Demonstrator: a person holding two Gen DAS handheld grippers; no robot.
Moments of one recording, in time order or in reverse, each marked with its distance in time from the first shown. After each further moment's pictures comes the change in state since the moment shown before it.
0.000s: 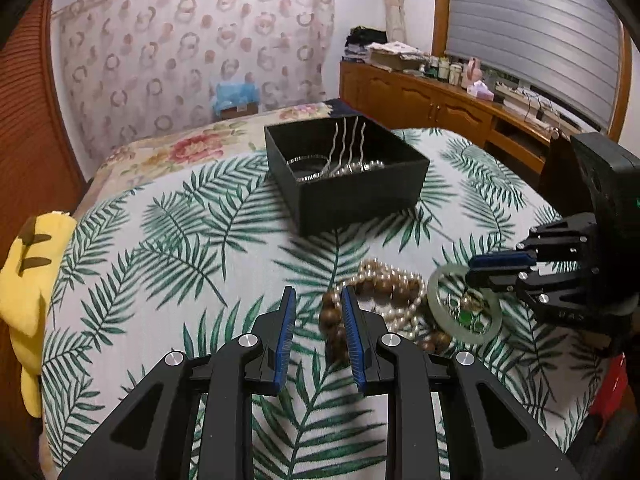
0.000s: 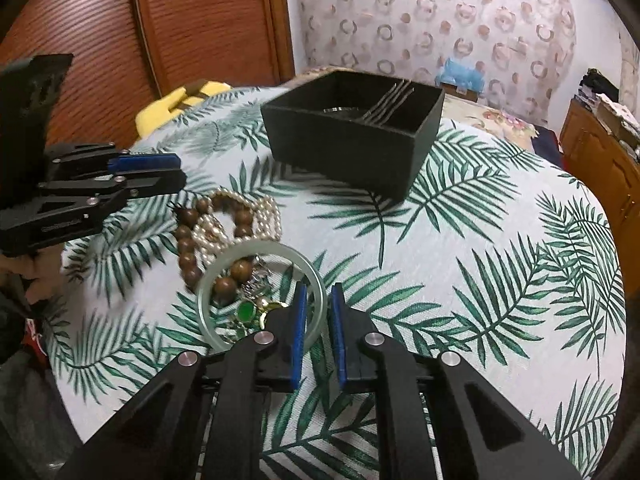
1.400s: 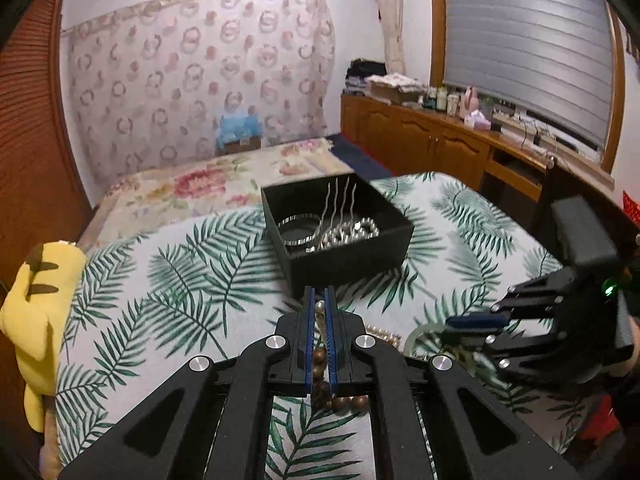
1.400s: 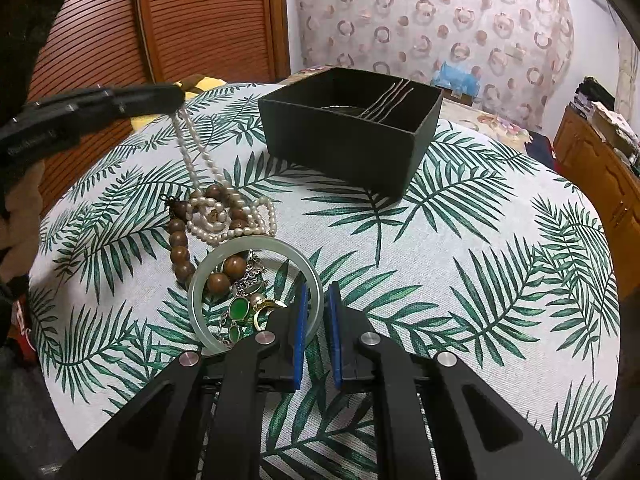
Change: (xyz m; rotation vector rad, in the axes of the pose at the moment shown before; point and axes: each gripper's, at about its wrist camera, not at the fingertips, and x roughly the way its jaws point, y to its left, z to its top) left arm -0.028 -0.013 0.035 -0.001 -0.142 0.016; right arm 0.000 0.002 -0.002 -0.017 -0.010 -0.030
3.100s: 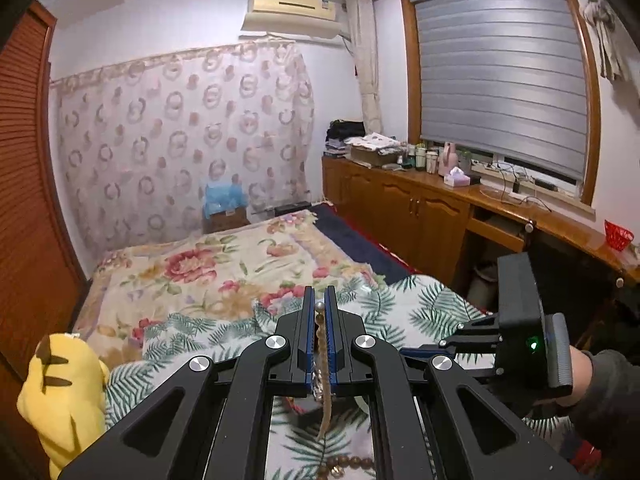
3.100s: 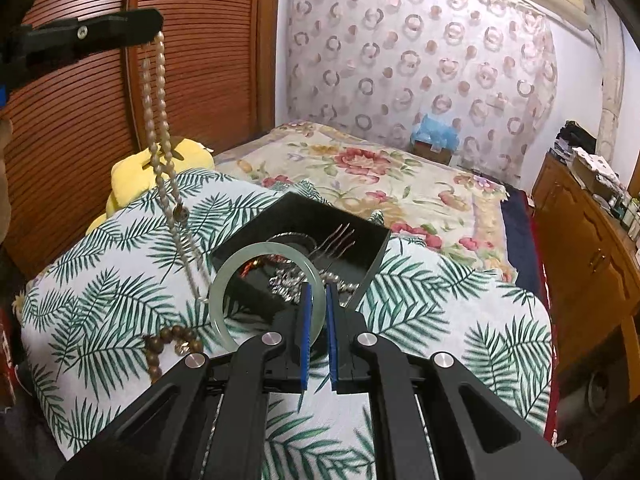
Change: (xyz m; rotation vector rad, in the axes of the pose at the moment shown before) left arm -0.044 0.001 0.121 0.066 -0.200 -0.049; right arm -0.036 -0.036 0.101 -0.037 -0.165 -0.081
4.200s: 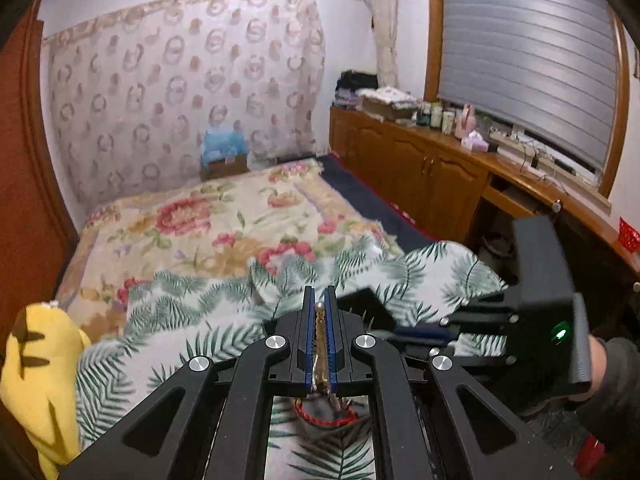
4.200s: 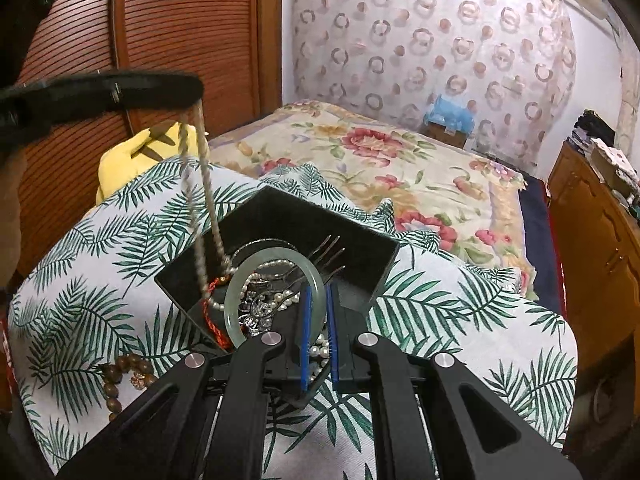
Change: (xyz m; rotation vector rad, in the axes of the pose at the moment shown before) left arm 0.104 0.028 -0.023 -0.066 0.202 -0.006; right arm 0.071 -0.020 0.018 -0.008 0.081 0.046
